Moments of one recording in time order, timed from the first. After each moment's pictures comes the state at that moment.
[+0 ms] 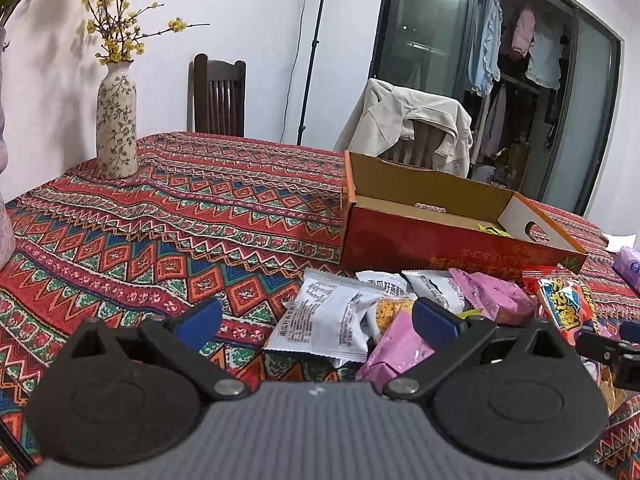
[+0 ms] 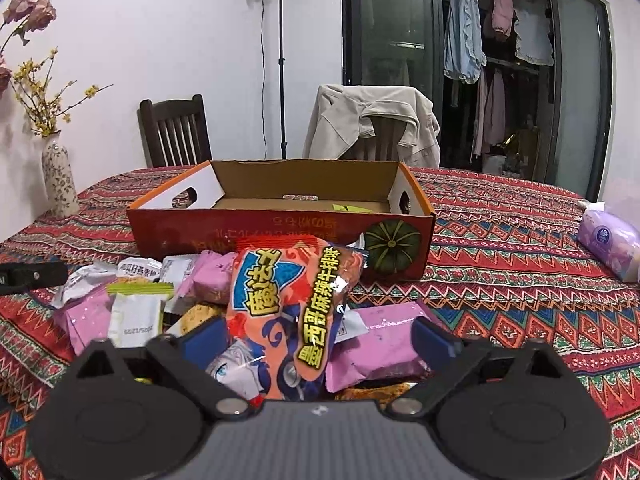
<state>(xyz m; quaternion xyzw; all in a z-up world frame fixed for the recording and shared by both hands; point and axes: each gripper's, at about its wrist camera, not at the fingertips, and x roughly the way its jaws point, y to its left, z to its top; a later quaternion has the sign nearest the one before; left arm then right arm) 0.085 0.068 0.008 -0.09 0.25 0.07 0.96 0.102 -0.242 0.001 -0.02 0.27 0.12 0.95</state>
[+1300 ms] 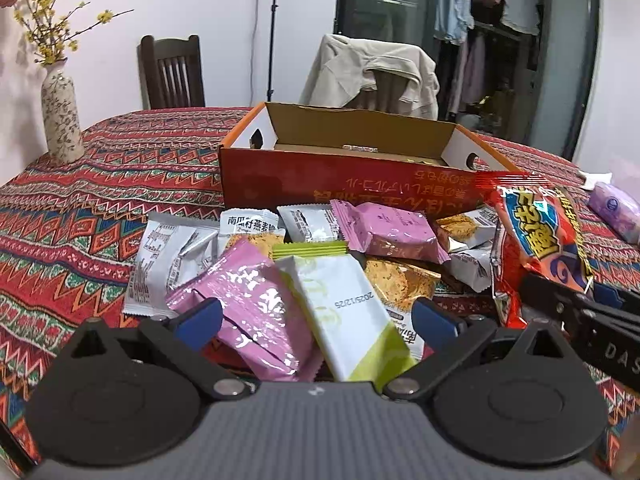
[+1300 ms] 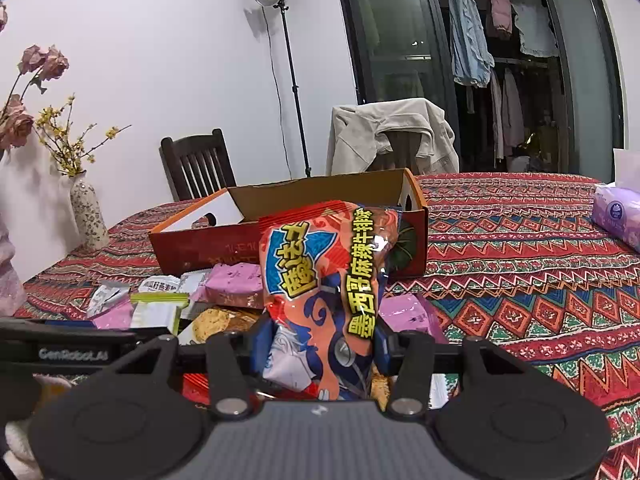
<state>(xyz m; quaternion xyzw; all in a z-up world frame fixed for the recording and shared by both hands) 0.094 -0.048 -0.005 -0.05 0.31 0.06 0.95 0.083 -0.290 -0.011 0.04 0.23 0.17 0.96</state>
